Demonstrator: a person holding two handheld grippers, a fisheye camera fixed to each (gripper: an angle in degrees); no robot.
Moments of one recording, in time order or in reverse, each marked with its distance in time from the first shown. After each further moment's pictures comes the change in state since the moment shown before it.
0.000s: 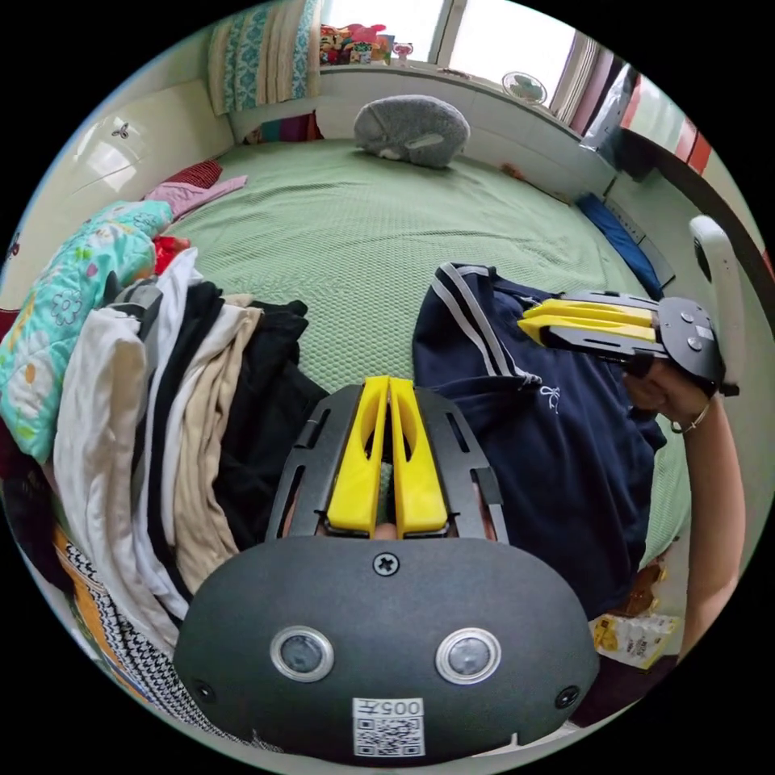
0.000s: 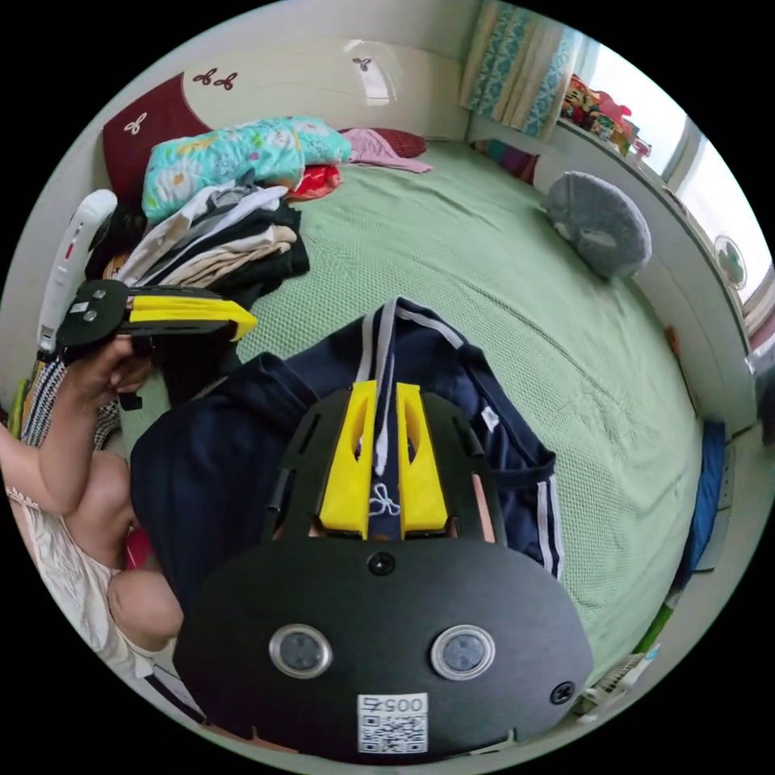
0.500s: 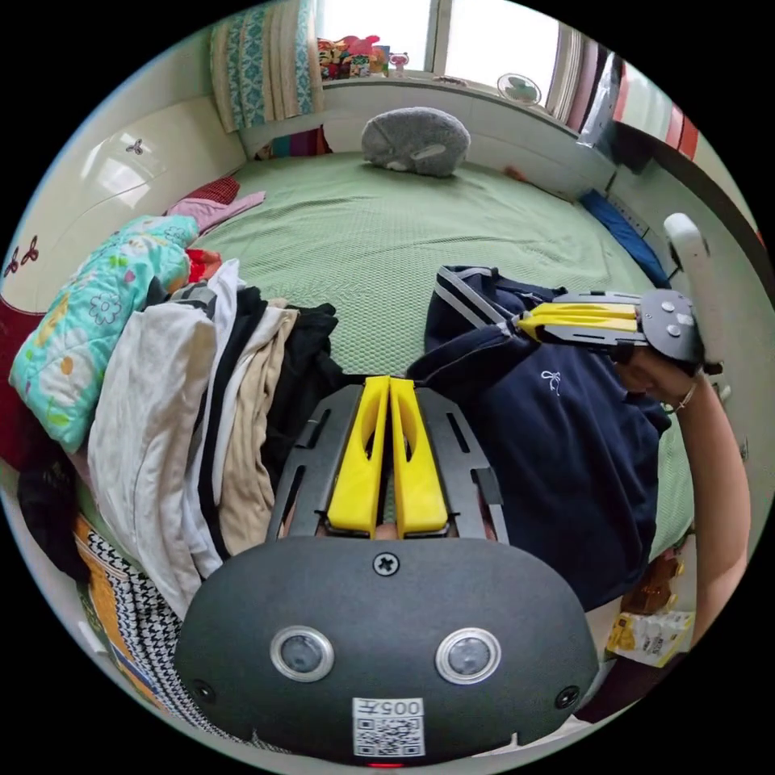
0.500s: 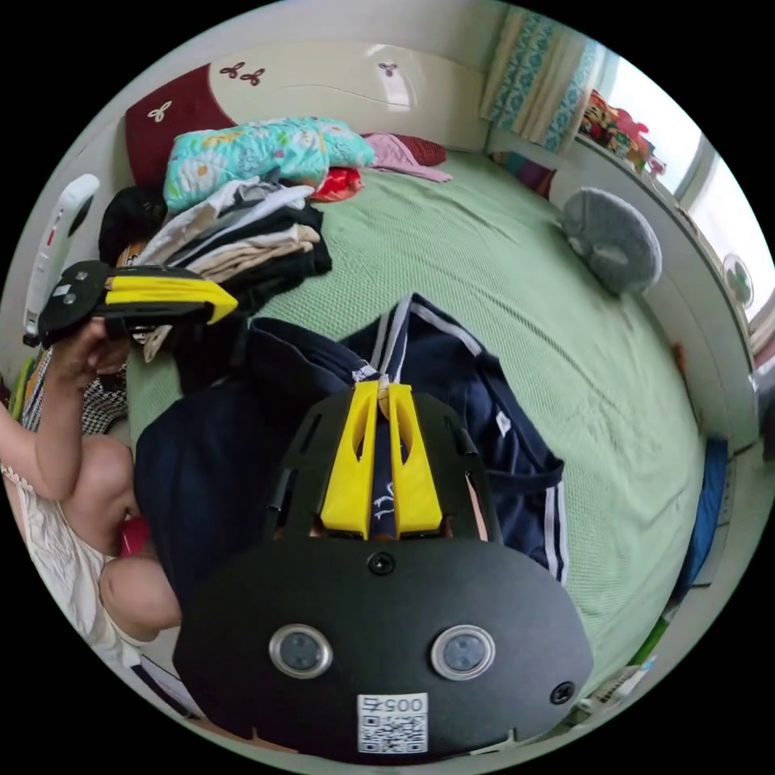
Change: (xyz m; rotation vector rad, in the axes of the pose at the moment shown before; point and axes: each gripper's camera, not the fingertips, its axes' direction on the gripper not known) left arm -0.020 0.028 -0.051 0.063 -0.020 -0.005; right arm -0.003 0.029 -0.034 0.019 -0.011 0.049
